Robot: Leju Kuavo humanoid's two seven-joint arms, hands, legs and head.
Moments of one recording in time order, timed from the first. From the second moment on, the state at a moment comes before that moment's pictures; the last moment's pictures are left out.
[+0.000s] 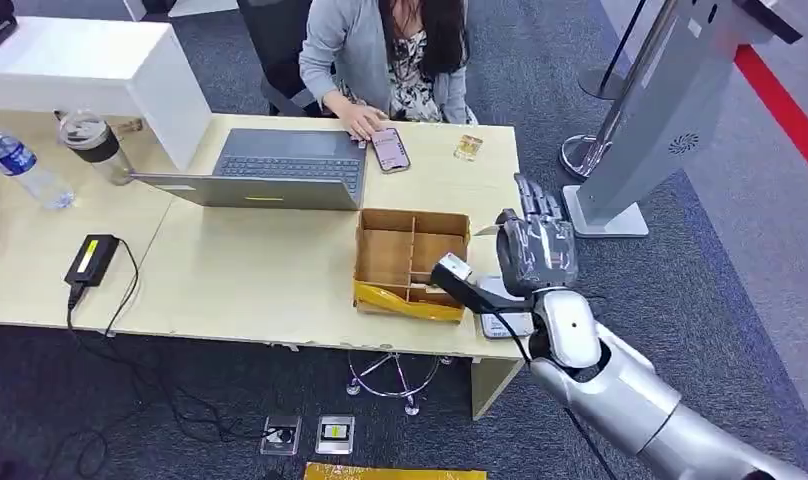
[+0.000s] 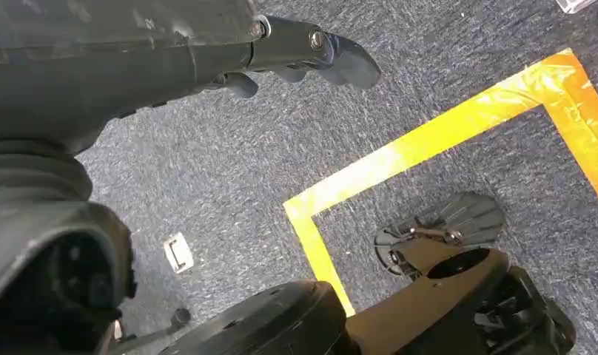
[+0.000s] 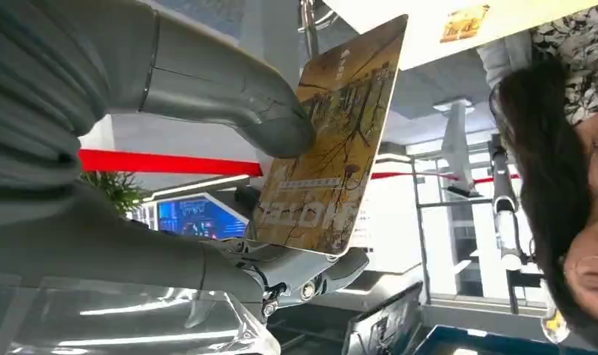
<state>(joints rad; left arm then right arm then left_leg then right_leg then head) -0.17 0.10 -1.20 -0.22 0.38 0.22 0.15 -0.66 -0.32 0.98 -1.21 1.08 -0.36 0.47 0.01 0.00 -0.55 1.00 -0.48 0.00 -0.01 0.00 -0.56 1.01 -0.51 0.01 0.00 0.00</state>
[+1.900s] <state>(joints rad) -0.13 0.10 -1.20 -0.22 0.41 0.27 0.13 -0.49 -0.40 1.03 -1.13 0.69 -0.44 0.46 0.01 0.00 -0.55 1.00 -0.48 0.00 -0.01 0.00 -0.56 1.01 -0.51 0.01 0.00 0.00</state>
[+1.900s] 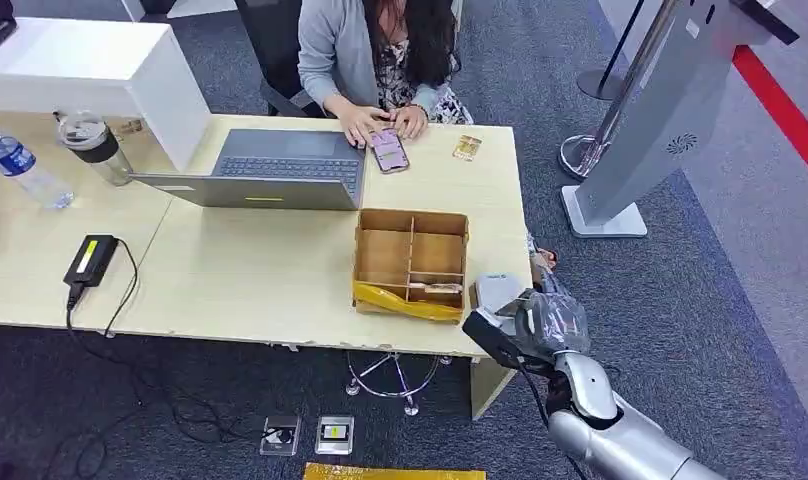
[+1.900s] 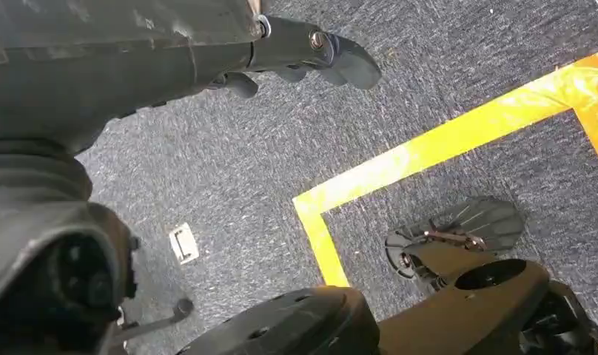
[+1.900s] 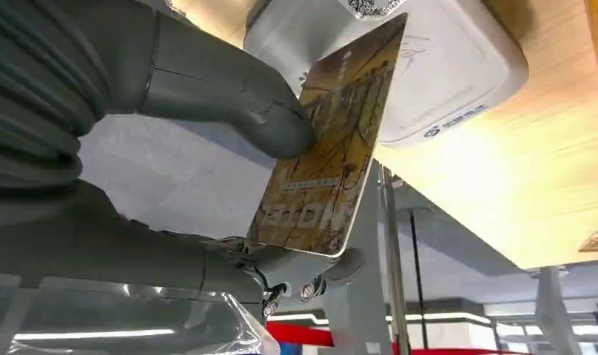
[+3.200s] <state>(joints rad) -0.12 0.10 -1.18 -0.22 0.43 0.29 0.12 -0.52 -0.46 0.98 -1.20 0.81 -0.40 0.50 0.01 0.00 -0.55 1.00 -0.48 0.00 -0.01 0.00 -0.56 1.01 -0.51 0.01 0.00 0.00</state>
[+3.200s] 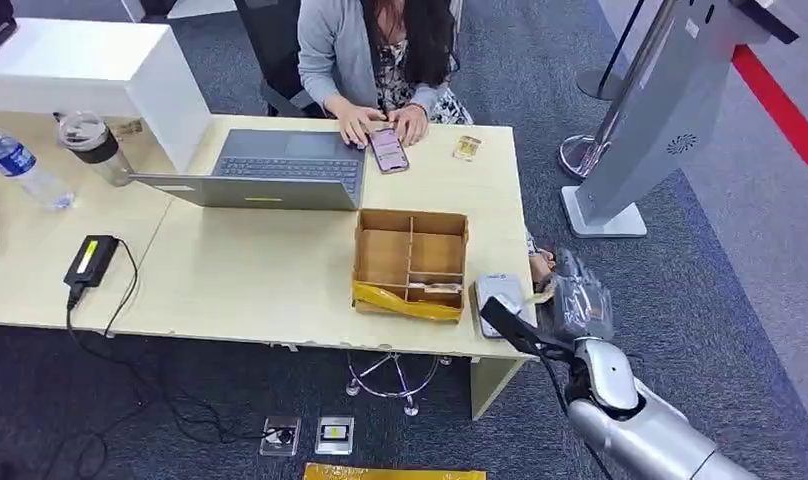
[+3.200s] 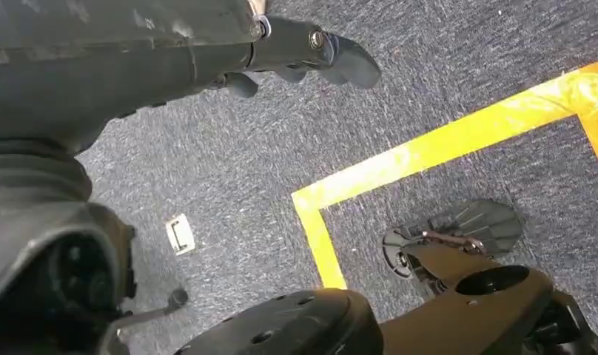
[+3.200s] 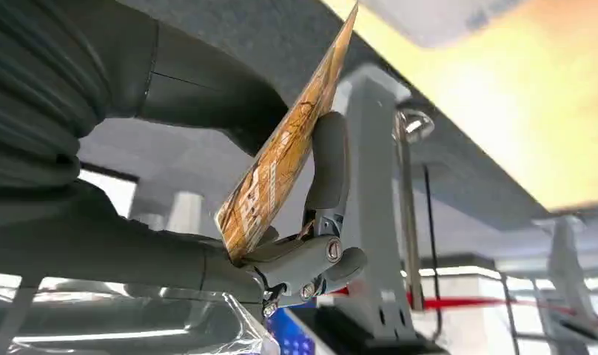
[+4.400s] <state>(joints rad) -0.15 0.10 -1.18 -0.22 0.39 0.22 0.13 -0.80 -0.30 1.01 -1.36 1.05 -0.14 0.47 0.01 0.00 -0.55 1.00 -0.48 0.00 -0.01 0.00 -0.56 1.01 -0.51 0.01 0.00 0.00</state>
